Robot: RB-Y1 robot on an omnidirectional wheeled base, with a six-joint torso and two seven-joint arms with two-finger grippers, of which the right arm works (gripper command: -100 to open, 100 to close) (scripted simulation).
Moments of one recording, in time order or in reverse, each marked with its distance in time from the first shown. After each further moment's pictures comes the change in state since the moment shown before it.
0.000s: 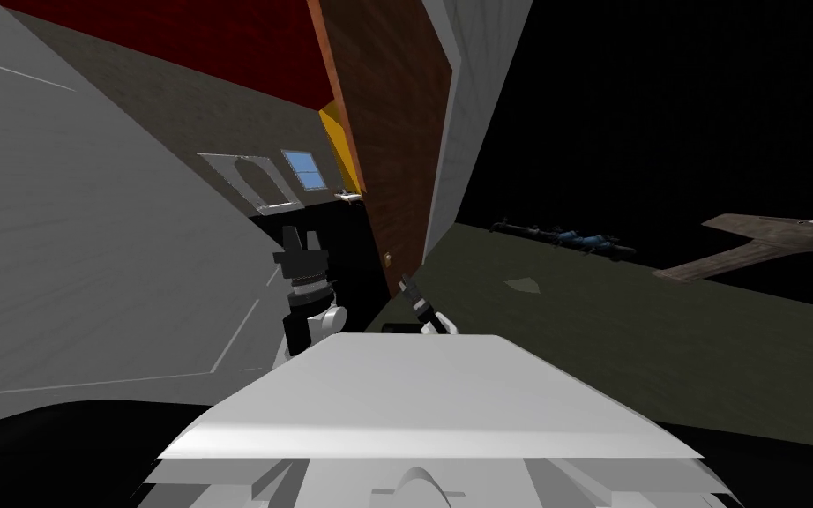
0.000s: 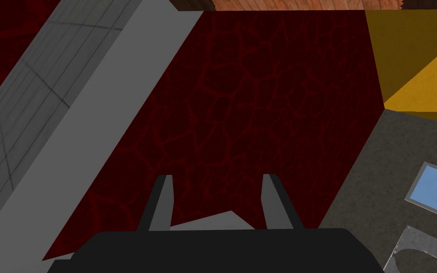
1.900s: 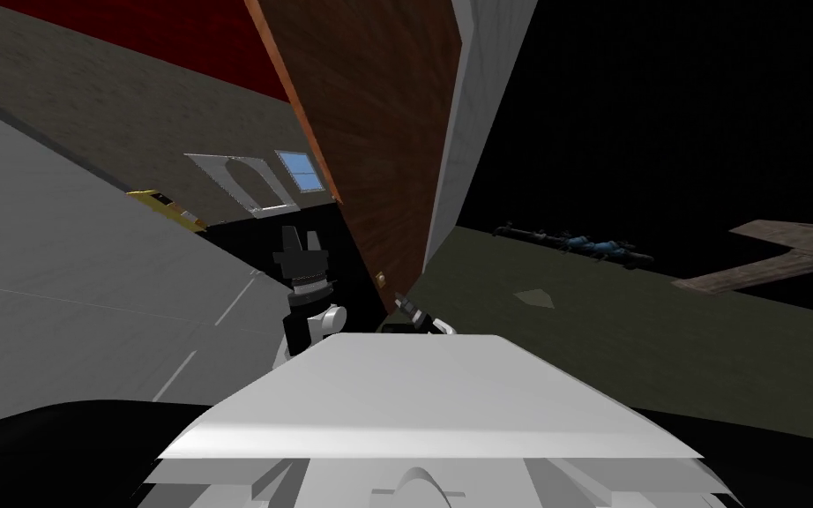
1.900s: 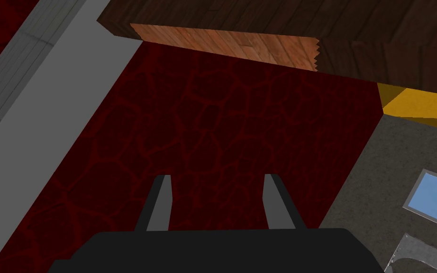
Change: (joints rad) arm -0.132 -0.030 0.204 0.338 0.016 -0.075 -0.002
